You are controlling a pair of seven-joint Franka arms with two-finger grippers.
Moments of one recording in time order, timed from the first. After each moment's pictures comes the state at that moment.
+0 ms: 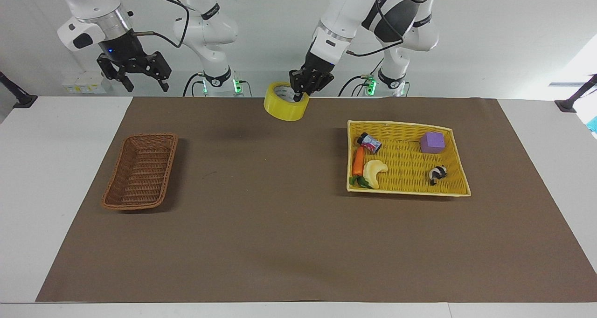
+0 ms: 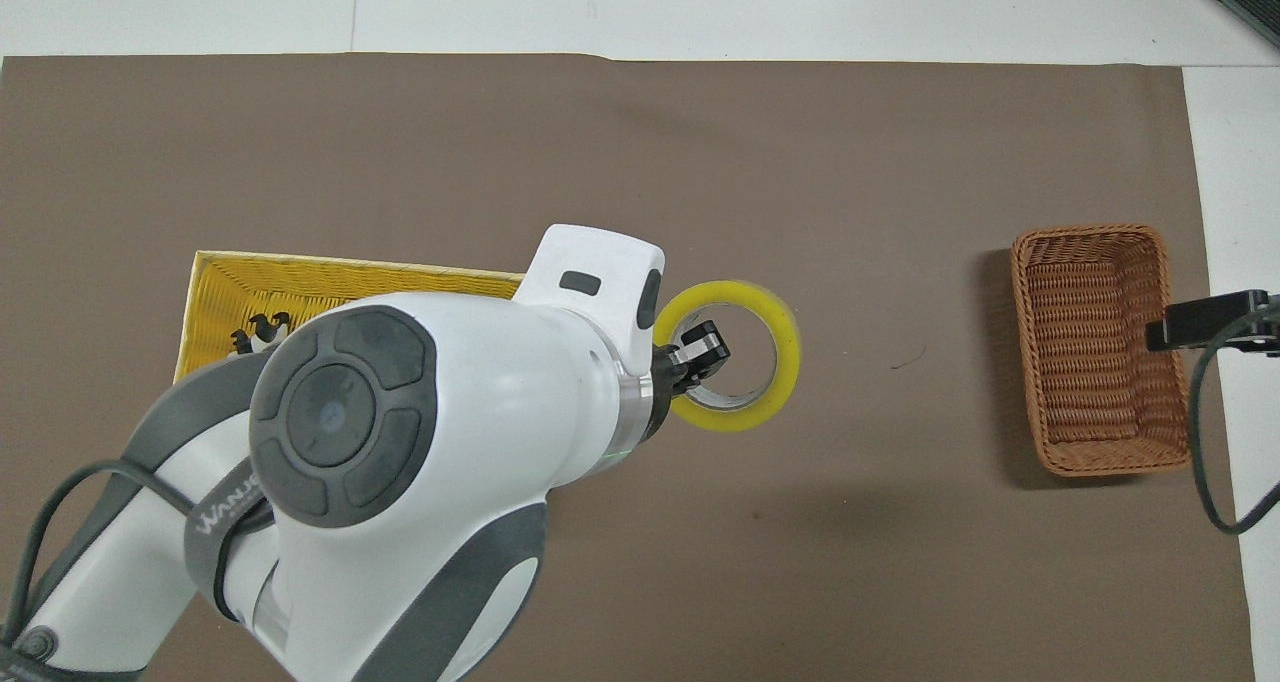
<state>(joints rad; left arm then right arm) -0.47 0.03 -0.26 -1.68 -0.26 2.02 -1.07 0.02 -0.11 -0.09 -1.62 0.05 1.51 0.00</state>
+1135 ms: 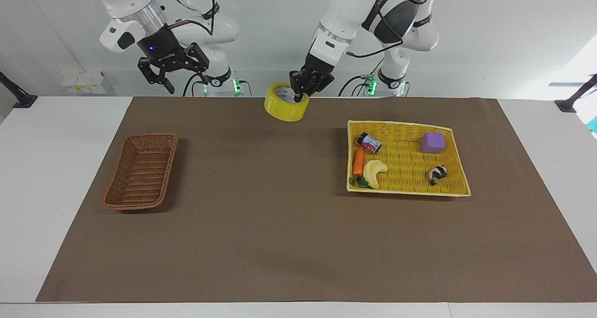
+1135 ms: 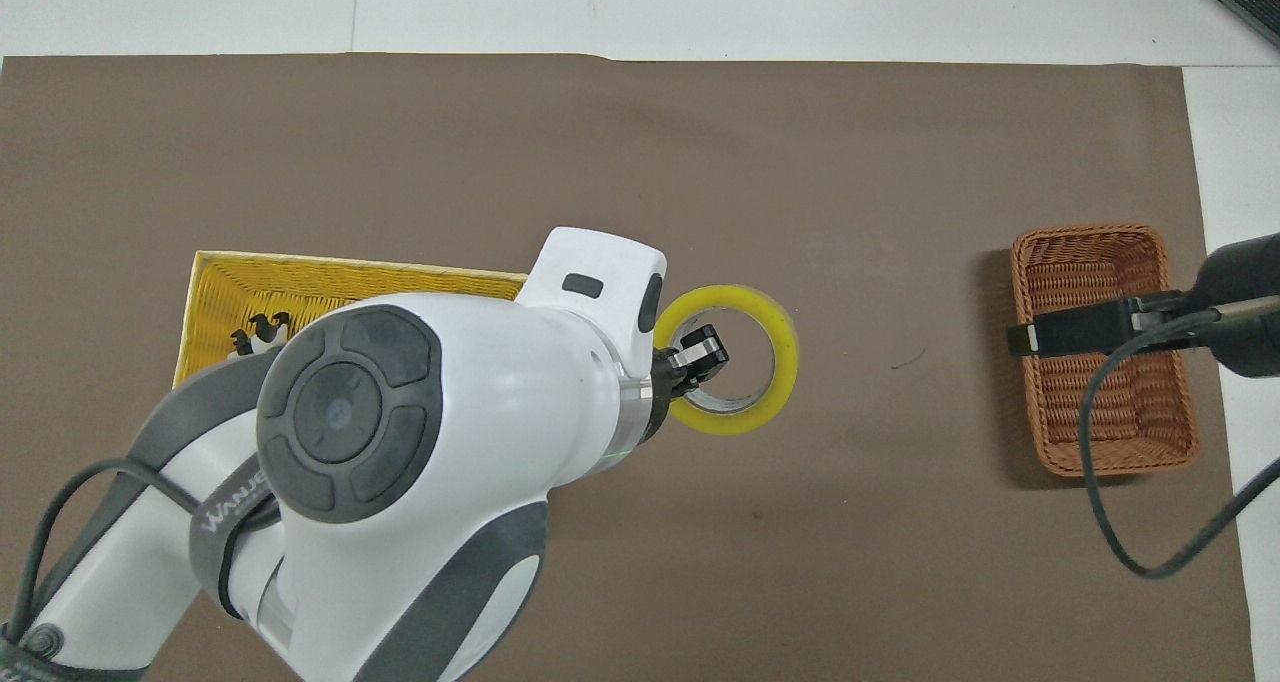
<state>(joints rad) -0.47 0.03 -0.26 -1.69 -0.26 2.02 -1.05 0.11 -0.11 -0.06 -1.63 0.34 1.55 -0.03</state>
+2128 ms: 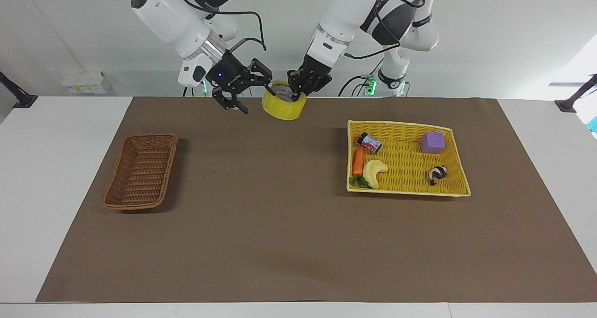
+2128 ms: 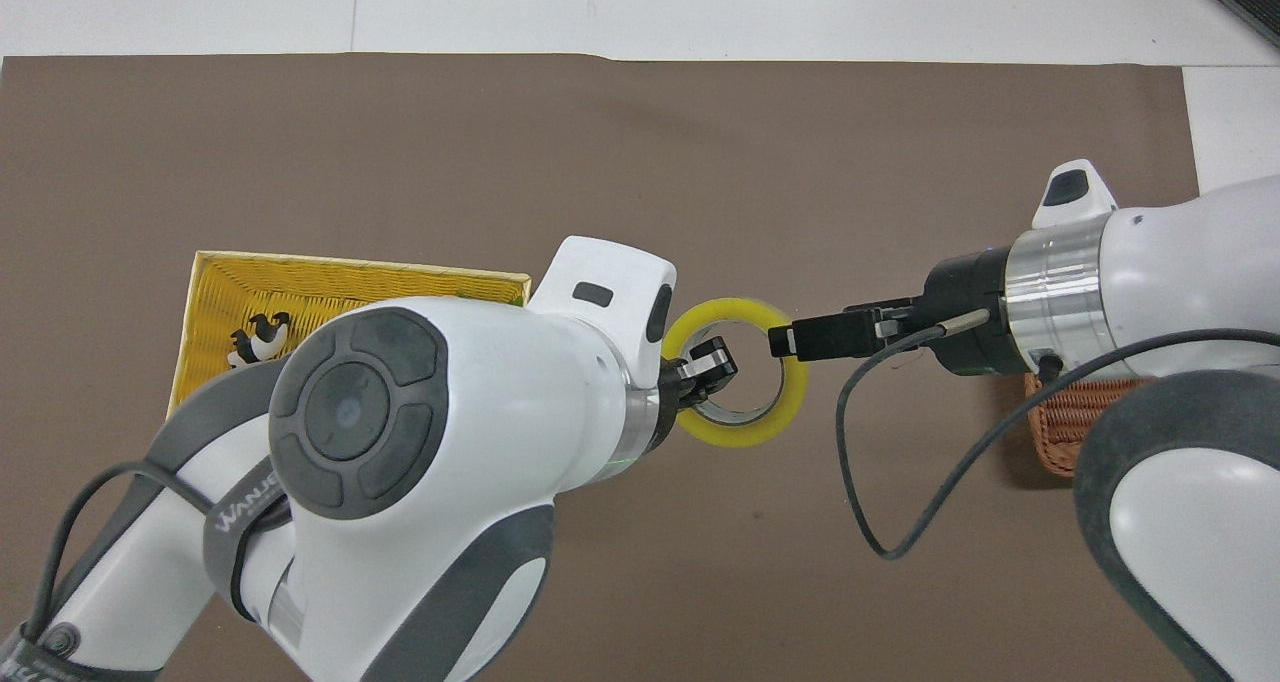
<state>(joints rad) -0.47 0.03 -0.27 -1.70 -0.30 2.02 -1.02 0.29 -0.09 -0.06 -1.83 0.59 1.86 -0.07</state>
